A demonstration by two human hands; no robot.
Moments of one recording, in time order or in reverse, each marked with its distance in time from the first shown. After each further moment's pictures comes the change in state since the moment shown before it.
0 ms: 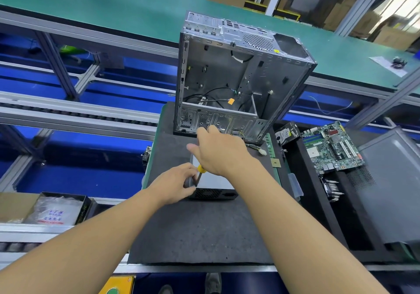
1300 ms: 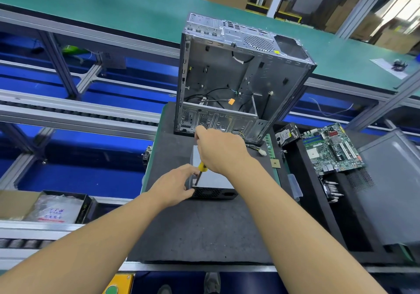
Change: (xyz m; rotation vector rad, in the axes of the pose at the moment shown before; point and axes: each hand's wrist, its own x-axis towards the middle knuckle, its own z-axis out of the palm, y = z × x) left_hand -0.007 0.003 0.010 -0.005 0.025 -0.090; right_hand 0.000 0.002 0.004 0.023 0.112 -0.048
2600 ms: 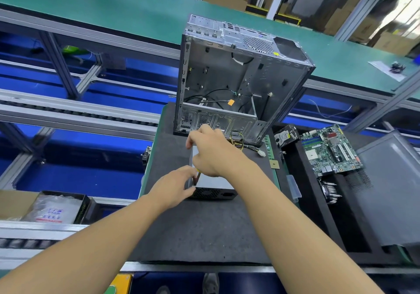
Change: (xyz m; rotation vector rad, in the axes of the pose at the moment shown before) left_hand -0.005 0.006 0.002 -0.003 0.050 -0.011; right_hand -0.003 -0.004 -0.001 0.278 -0.138 -0.058
